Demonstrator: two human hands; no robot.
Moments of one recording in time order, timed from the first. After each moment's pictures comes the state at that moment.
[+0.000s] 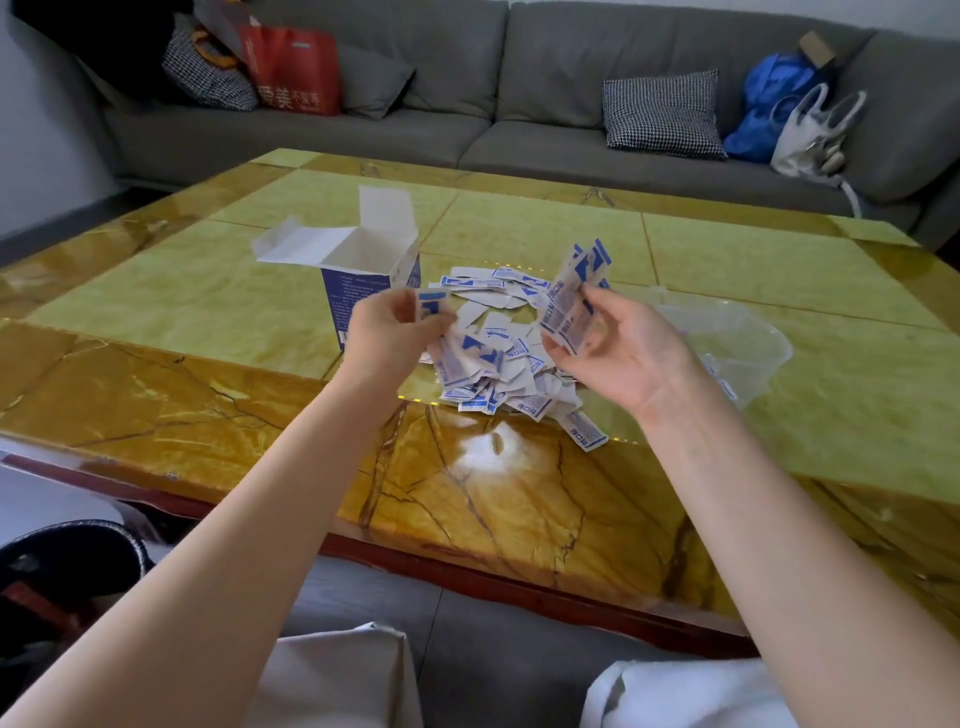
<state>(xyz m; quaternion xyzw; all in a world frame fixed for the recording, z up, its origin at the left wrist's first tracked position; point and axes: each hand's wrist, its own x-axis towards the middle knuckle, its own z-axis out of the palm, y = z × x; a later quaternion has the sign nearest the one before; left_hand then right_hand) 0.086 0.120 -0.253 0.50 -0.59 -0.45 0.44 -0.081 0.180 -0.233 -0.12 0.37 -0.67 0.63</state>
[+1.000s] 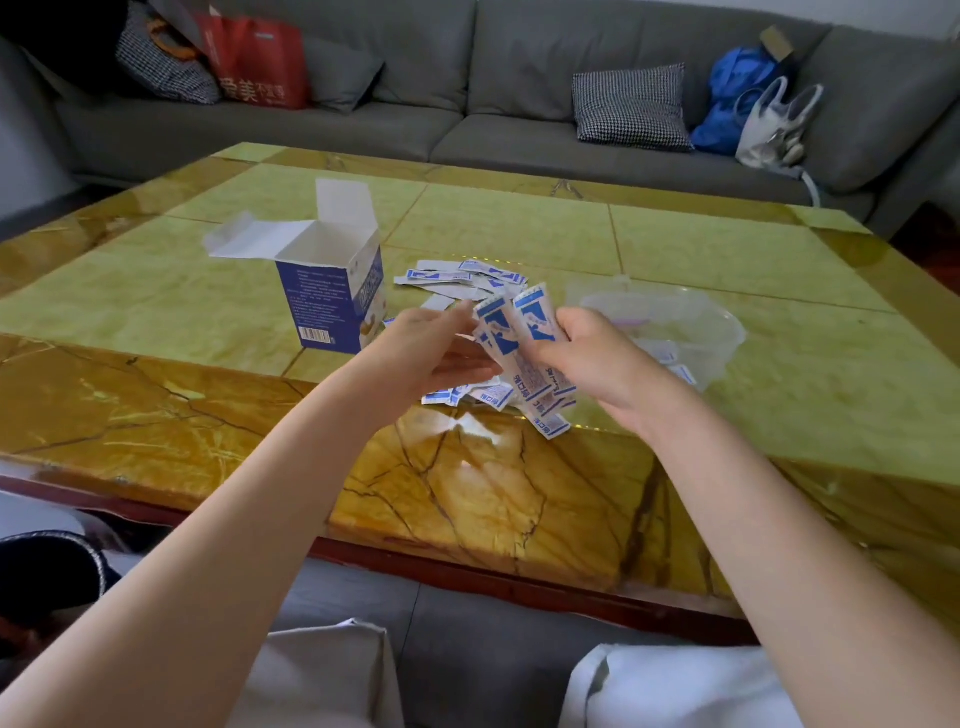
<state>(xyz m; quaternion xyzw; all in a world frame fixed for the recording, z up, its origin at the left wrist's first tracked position) 0.052 0.145 -0.242 0.44 -0.54 -0.66 0.28 -0.090 0.204 -0.241 -0.51 0.66 -0.41 0.37</state>
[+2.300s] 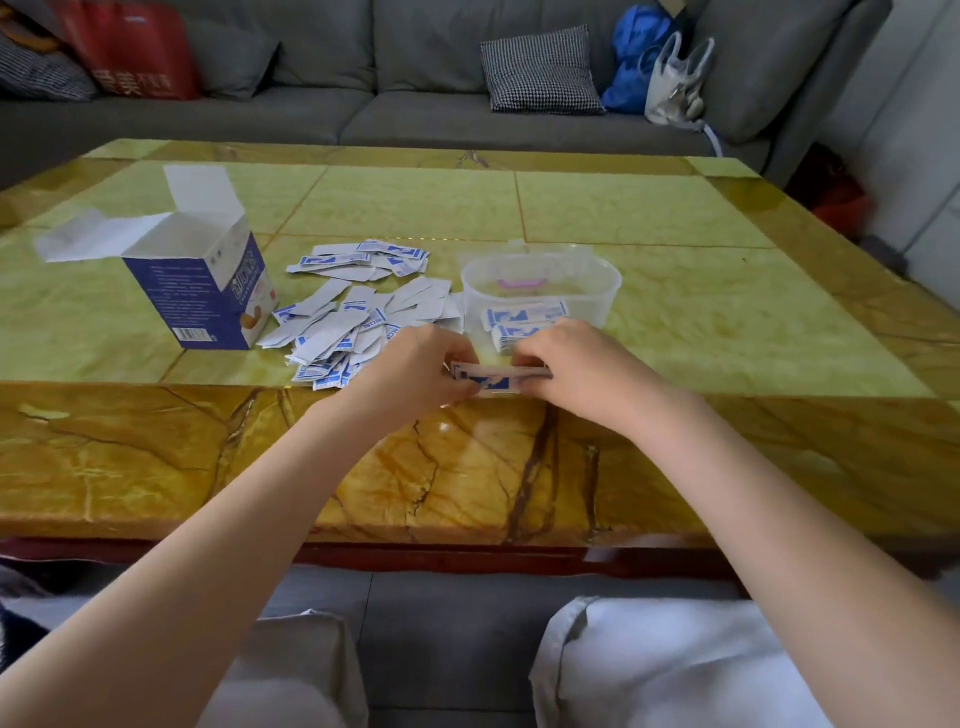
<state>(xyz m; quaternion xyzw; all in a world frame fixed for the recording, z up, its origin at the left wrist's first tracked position) -0.014 0.184 -0.267 0.38 -0.89 -0.23 0.10 -0.159 0.266 -0.261 -0.67 0.73 -0.08 0.05</state>
